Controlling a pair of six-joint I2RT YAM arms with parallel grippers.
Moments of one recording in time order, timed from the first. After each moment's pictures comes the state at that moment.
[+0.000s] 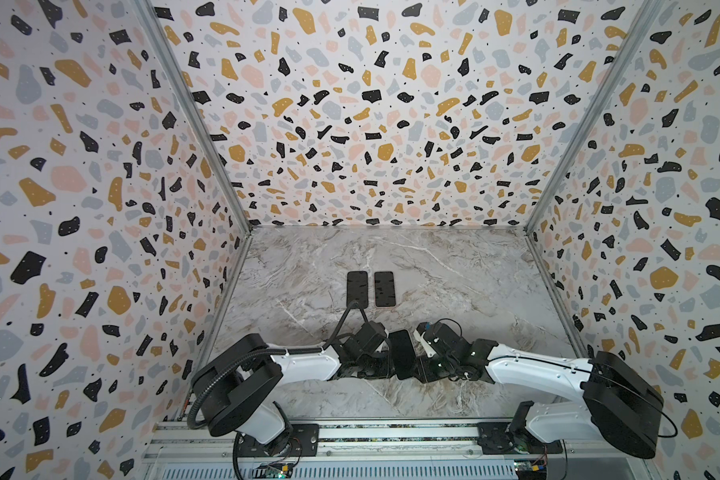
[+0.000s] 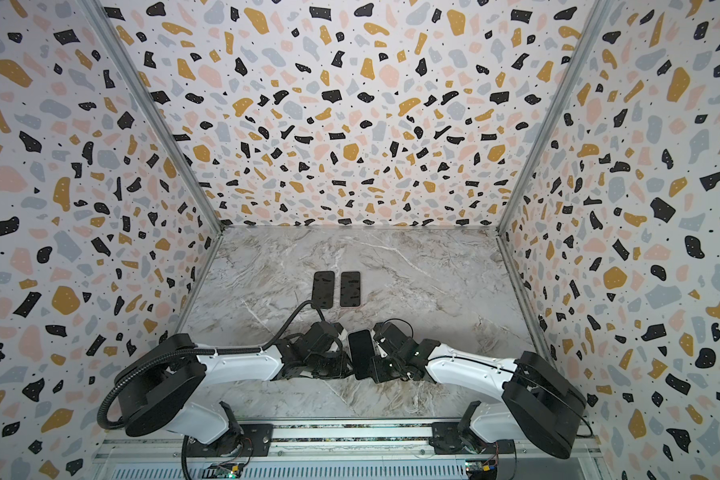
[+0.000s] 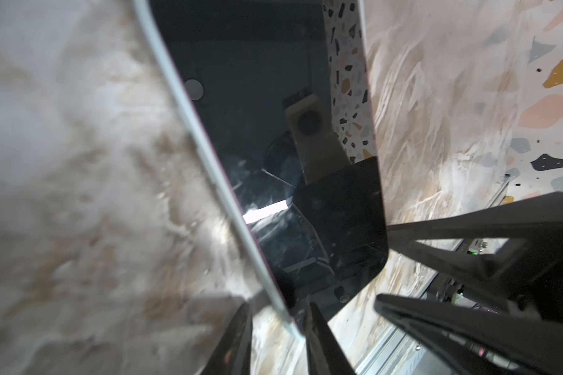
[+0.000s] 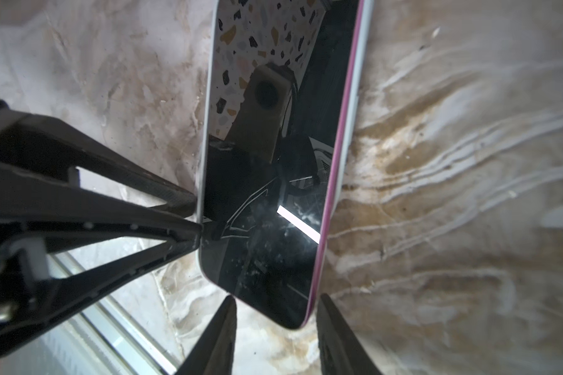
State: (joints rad) left arm -0.90 1.50 0.59 -0.06 0.31 -0.87; right arm 0.91 1.31 0.58 -0.32 -0.19 0.62
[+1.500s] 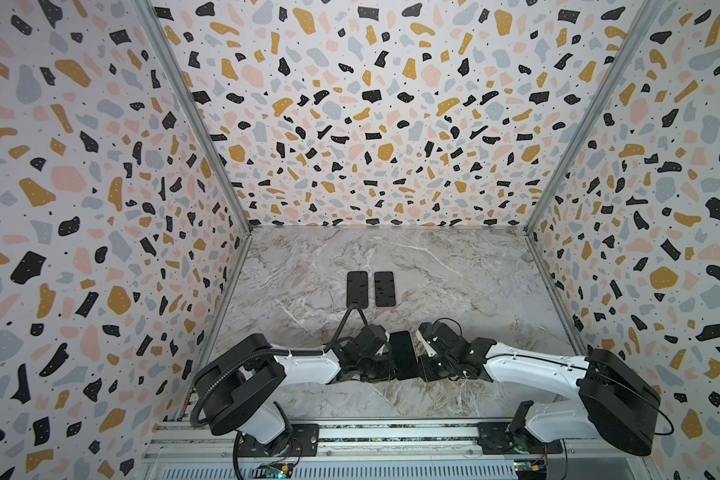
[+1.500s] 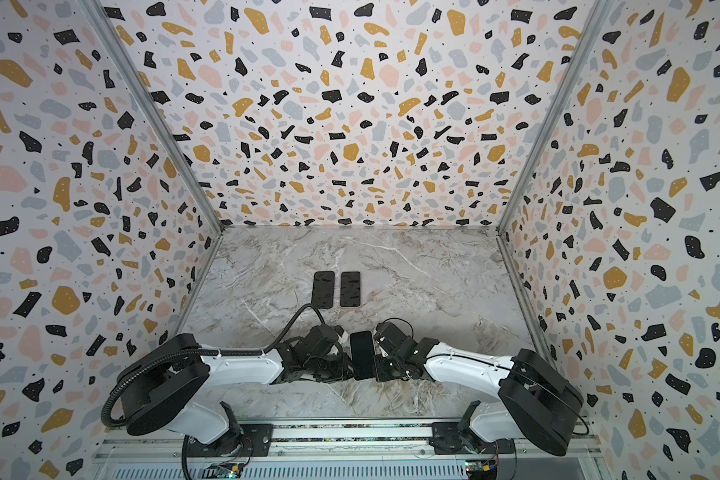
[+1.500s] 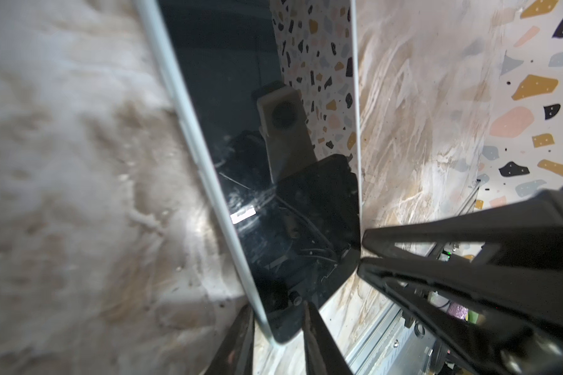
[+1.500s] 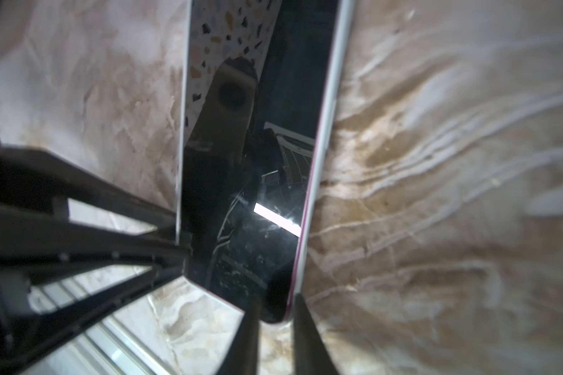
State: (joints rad) left arm -0.91 1.52 0.56 0.05 0.35 -0.94; right arm 0.92 1.33 0.61 -0.38 -0.12 0.64
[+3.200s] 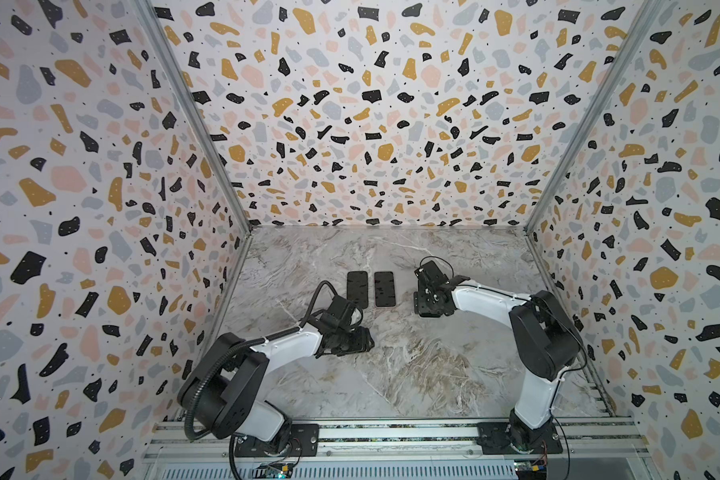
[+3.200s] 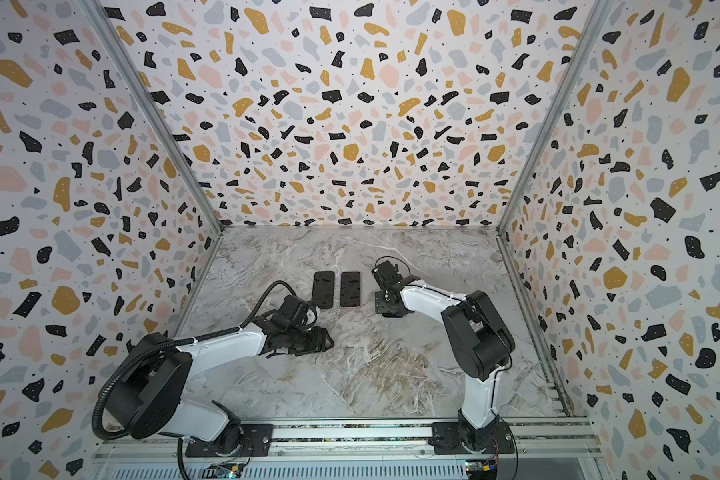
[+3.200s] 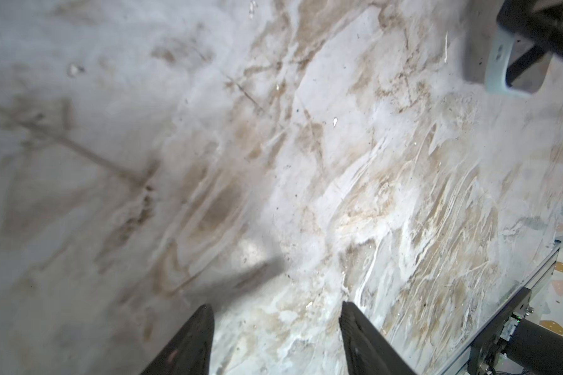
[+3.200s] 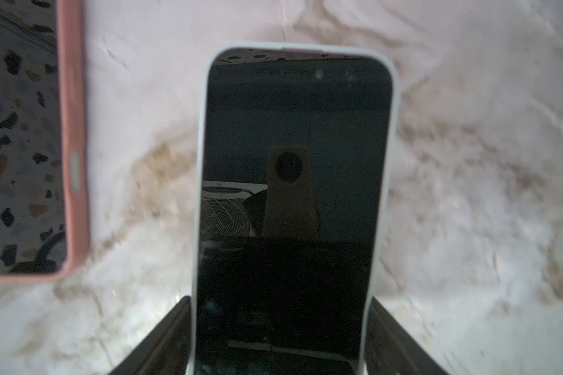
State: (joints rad) left arm -0.56 1.49 0.69 -0.29 0.33 -0.58; right arm 0.58 1.90 1.26 -0.49 0.18 0.45
